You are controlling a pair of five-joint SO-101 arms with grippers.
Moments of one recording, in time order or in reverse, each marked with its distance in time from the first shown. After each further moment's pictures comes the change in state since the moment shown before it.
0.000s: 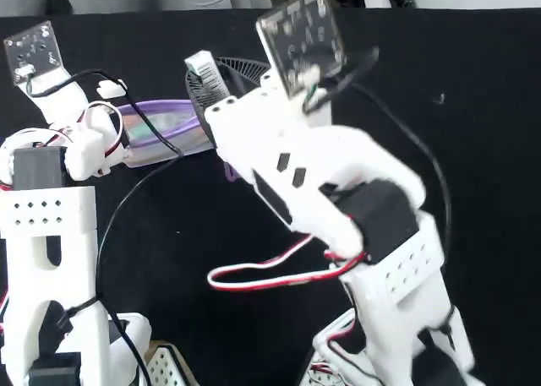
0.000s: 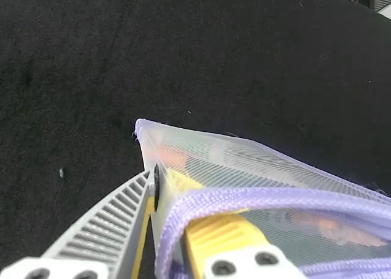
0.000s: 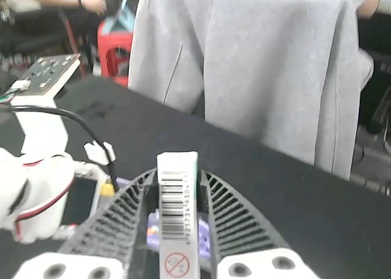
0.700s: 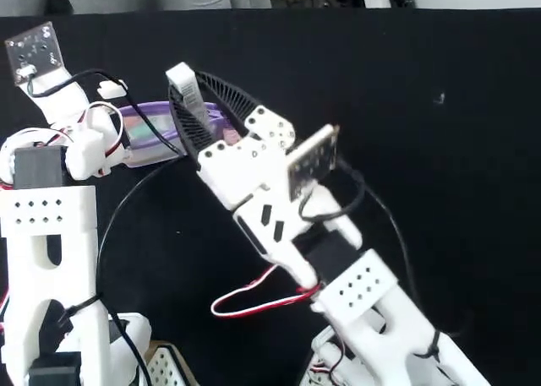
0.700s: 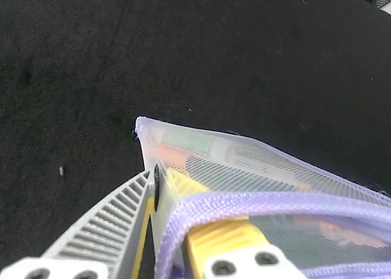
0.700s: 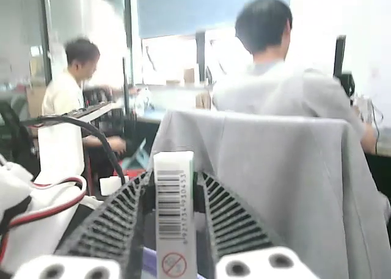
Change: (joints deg) left arm 0.0 0.0 0.2 0.2 0.0; right arm -3.2 -18.9 58.3 -68.5 0.0
